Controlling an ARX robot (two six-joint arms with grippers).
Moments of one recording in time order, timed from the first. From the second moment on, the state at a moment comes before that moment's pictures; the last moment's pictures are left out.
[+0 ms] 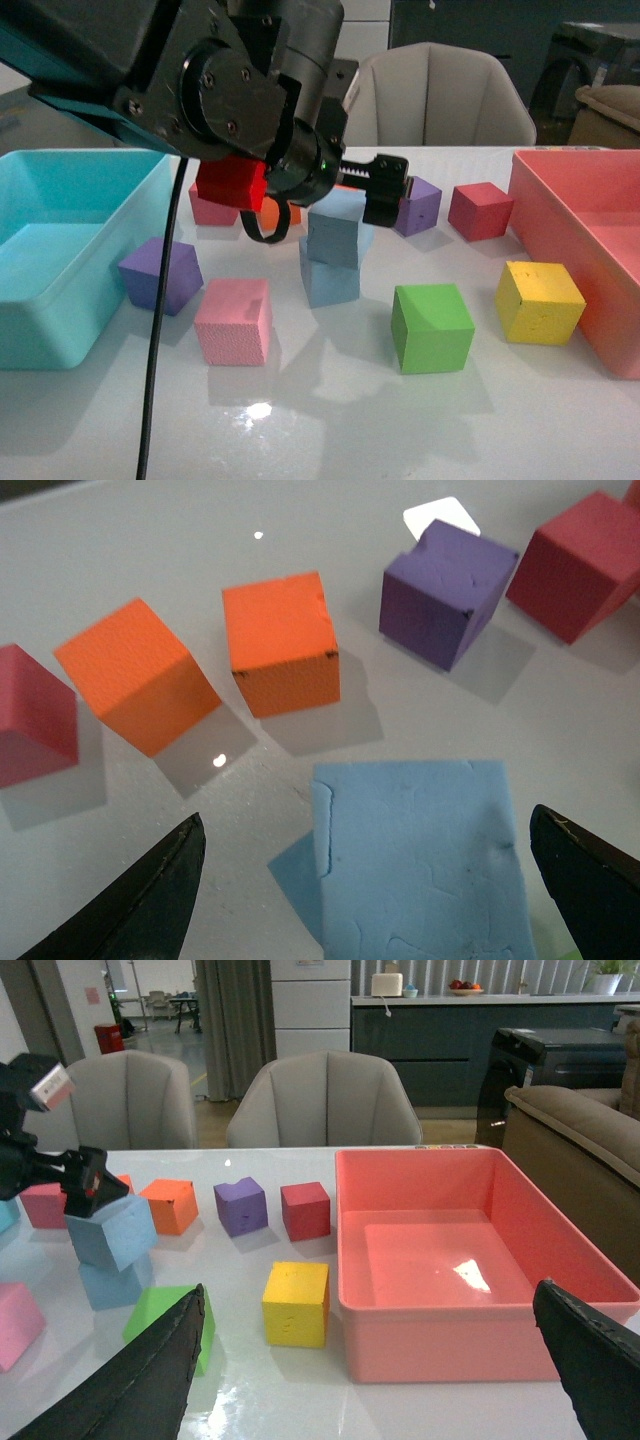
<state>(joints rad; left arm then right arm) -0.47 2.16 1.43 0.15 -0.15 -0.03 0.00 0.00 0.01 0.00 0.00 0.01</state>
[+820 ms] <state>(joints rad) -0.31 1.16 0.49 0.66 -0.32 -0.02 0.00 0.00 0.01 0.00 0.00 0.01</state>
